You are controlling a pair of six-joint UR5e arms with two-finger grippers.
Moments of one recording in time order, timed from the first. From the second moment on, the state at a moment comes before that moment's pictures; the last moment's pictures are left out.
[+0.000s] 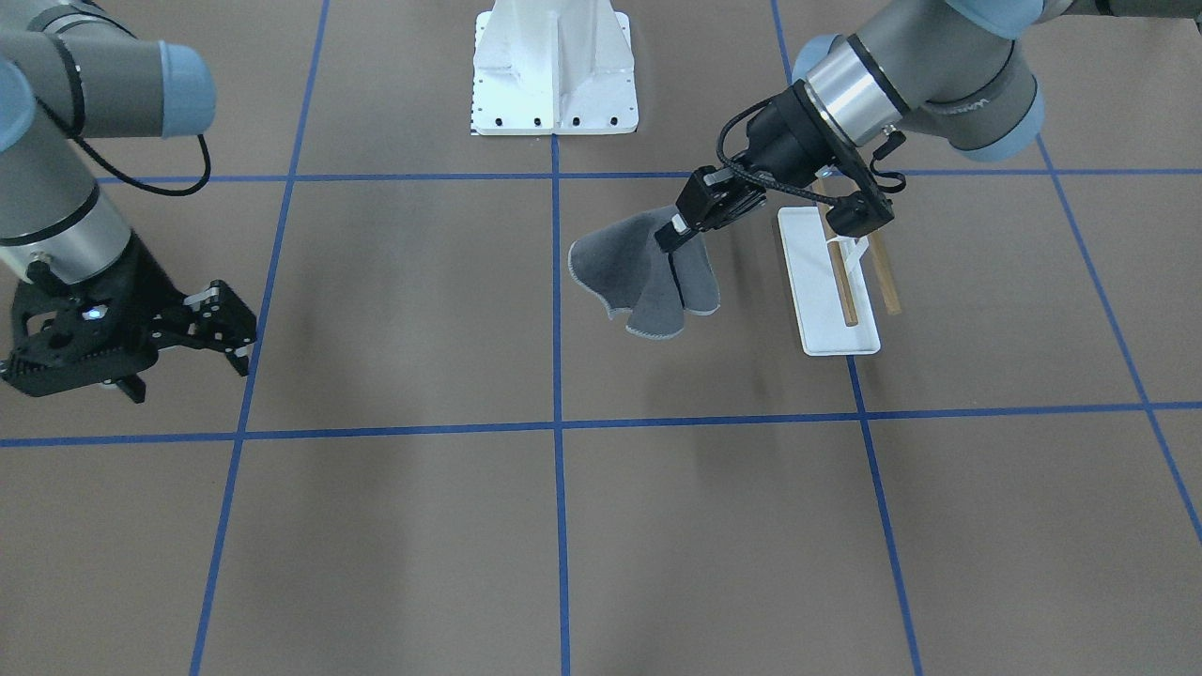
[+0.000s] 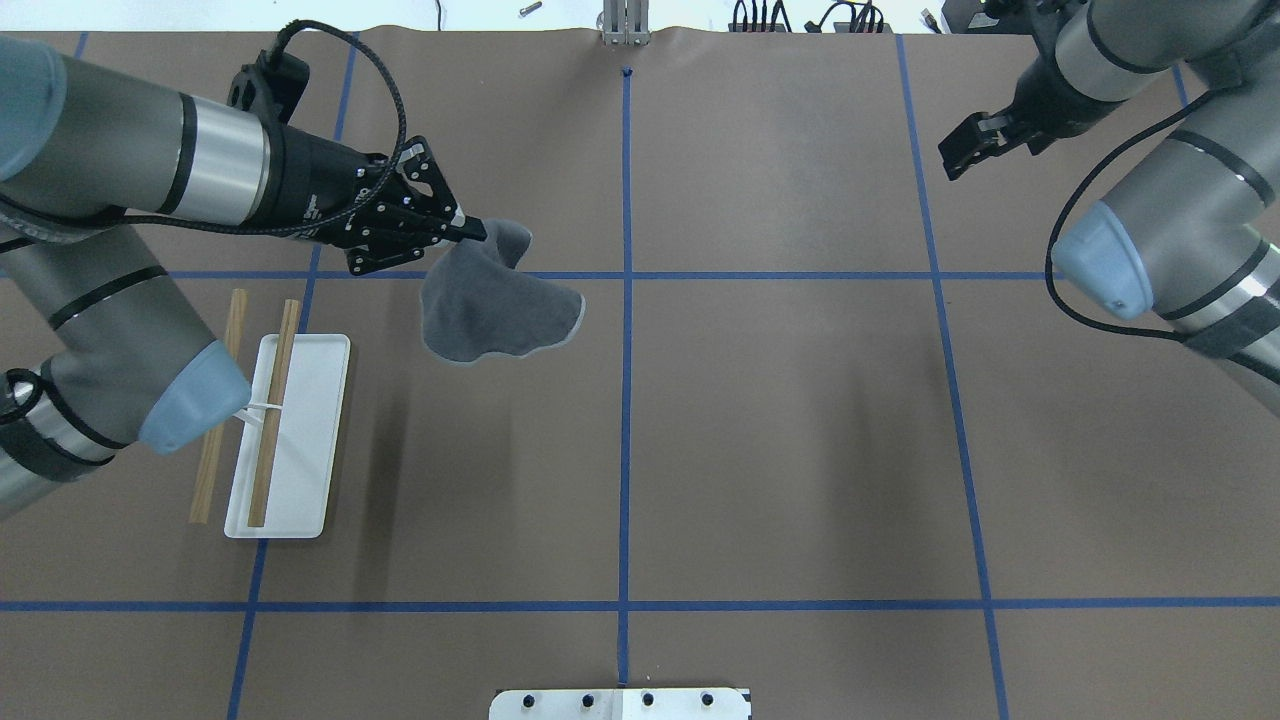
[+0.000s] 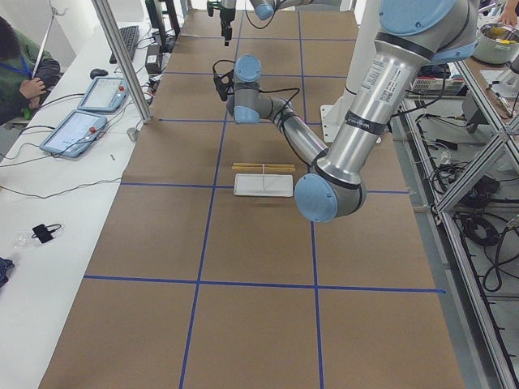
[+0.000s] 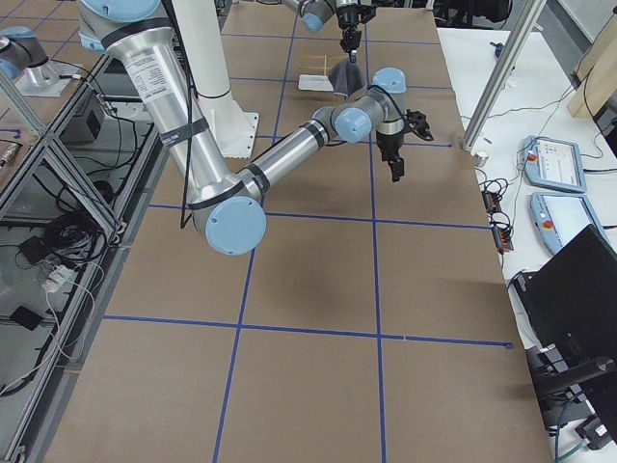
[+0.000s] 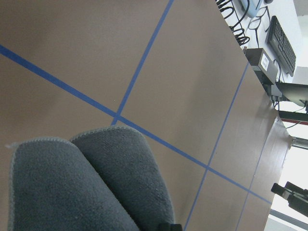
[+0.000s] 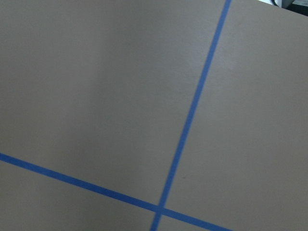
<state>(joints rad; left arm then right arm) -0.83 -2.00 -1.80 -2.44 -2.20 -1.90 1.07 -1.13 1.71 -1.55 2.10 0.41</state>
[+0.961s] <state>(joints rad) -1.02 -1.74 -1.84 -2.45 -2.41 -1.55 1.32 -1.22 1.51 -1.56 2.21 -0.05</state>
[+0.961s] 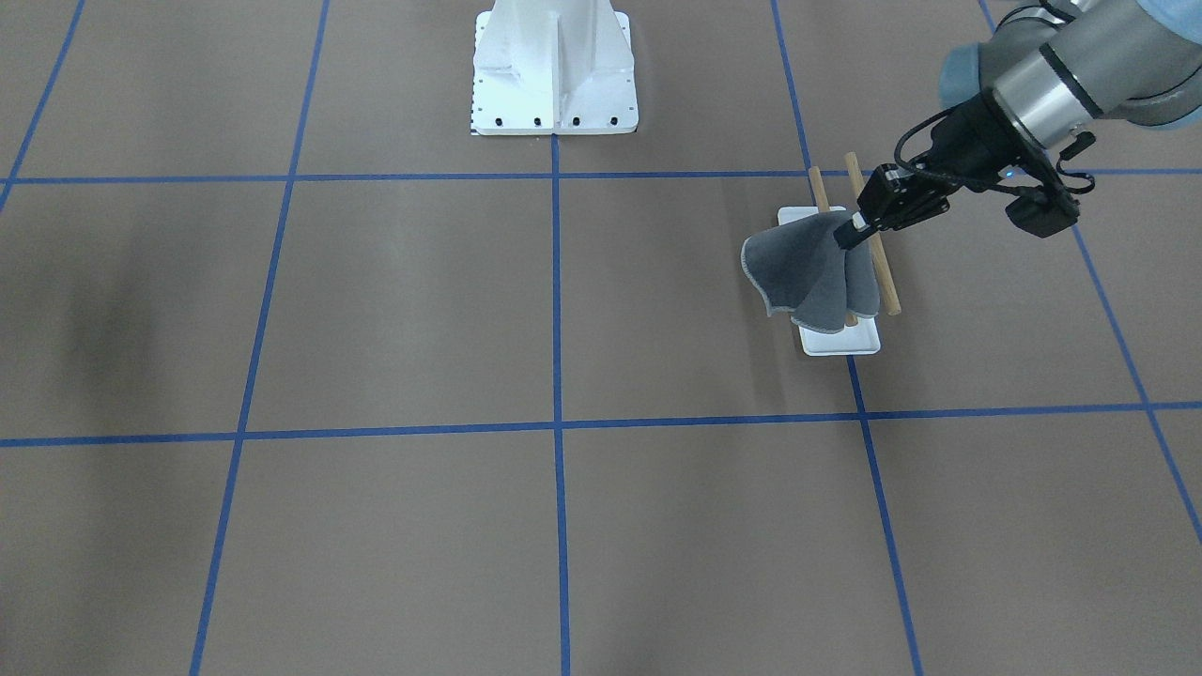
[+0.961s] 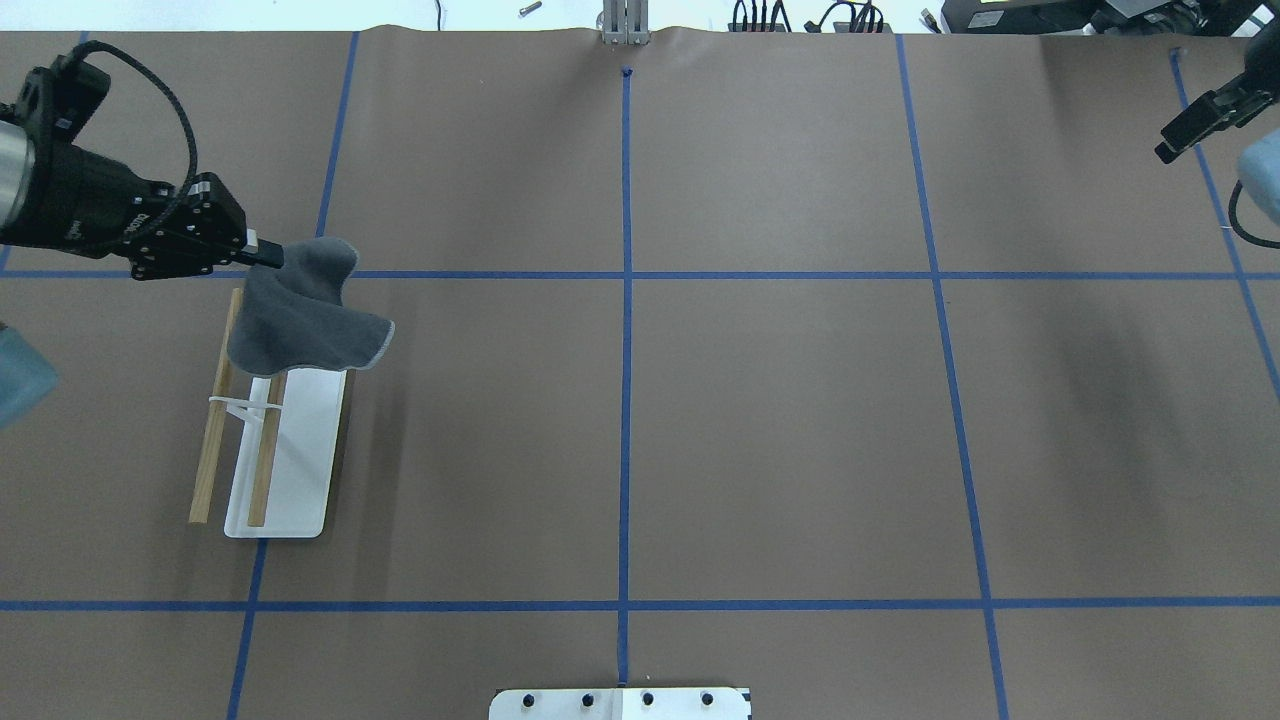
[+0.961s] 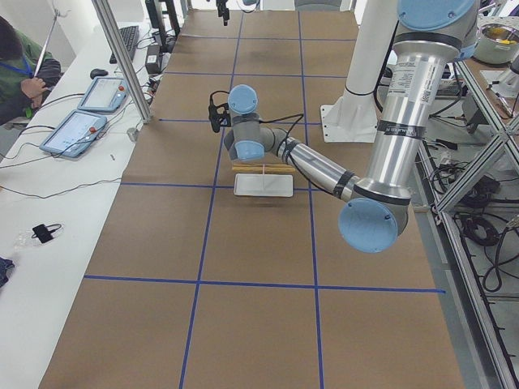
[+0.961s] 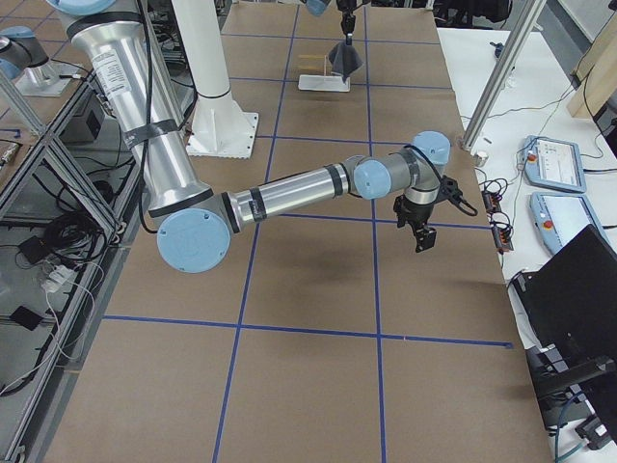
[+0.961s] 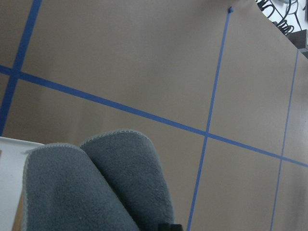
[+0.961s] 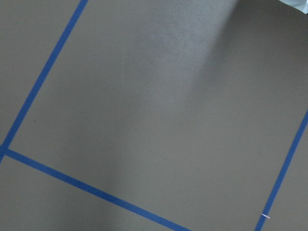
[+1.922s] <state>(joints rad) -1.03 -1.53 -1.81 -2.59 -2.42 -1.37 1.41 -1.33 1.51 -1.56 2.22 -0.14</state>
